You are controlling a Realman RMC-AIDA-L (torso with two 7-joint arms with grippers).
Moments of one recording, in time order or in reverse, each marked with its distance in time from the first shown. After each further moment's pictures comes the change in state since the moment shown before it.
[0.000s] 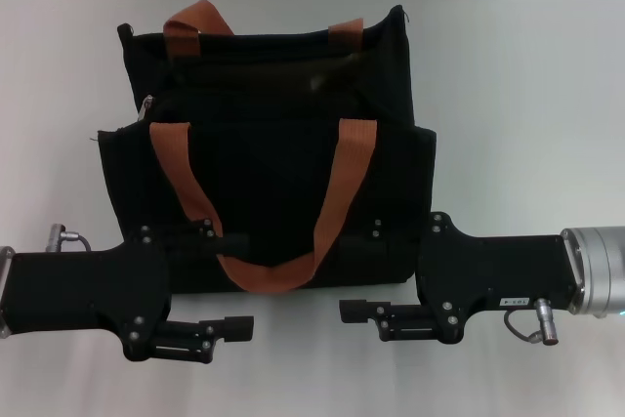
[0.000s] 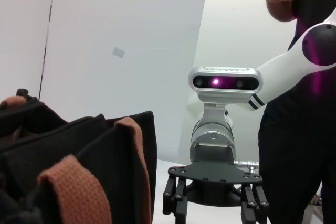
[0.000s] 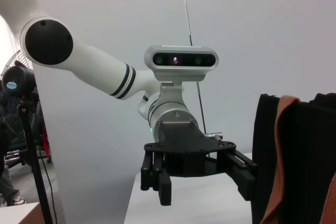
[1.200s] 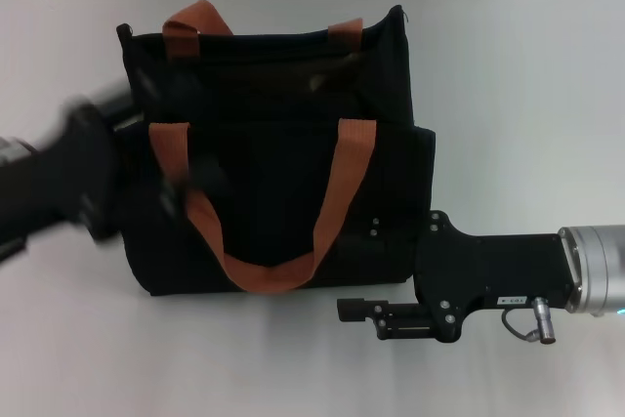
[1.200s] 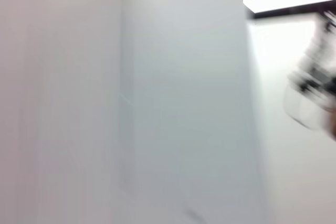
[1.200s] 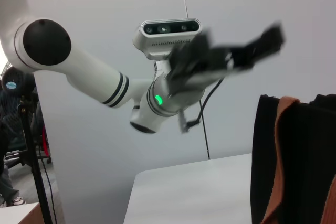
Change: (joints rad) left arm 0.003 -0.062 -0.223 0.000 -0.171 0.134 0.050; right arm 0.002 0.002 0.002 0.000 0.000 0.003 0.000
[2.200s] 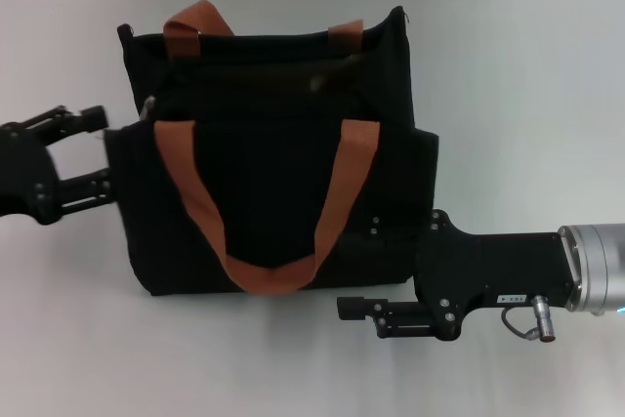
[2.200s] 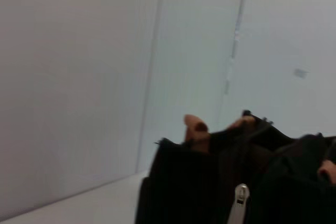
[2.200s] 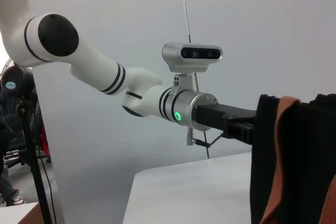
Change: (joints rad) left arm -0.001 0.106 -0.227 -0.019 0.301 -0.291 -0.082; right arm 0.003 -0.001 0.000 0.000 0.000 0.003 0.006
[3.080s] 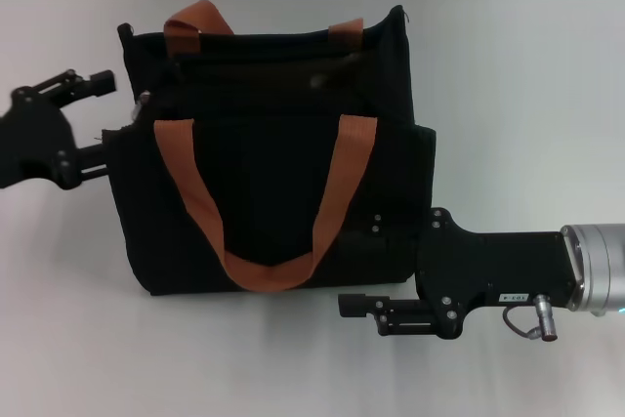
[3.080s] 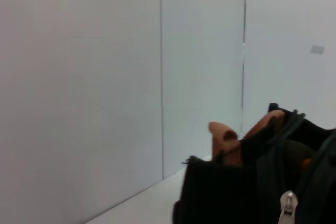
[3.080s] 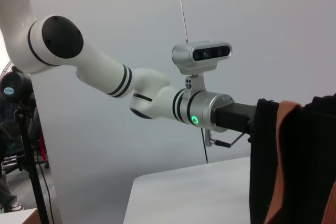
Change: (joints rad) left arm -0.049 -0.033 -0.060 0.031 0.027 -0.077 0.098; right arm -0.005 0.000 0.002 0.000 0.011 -0.008 0.004
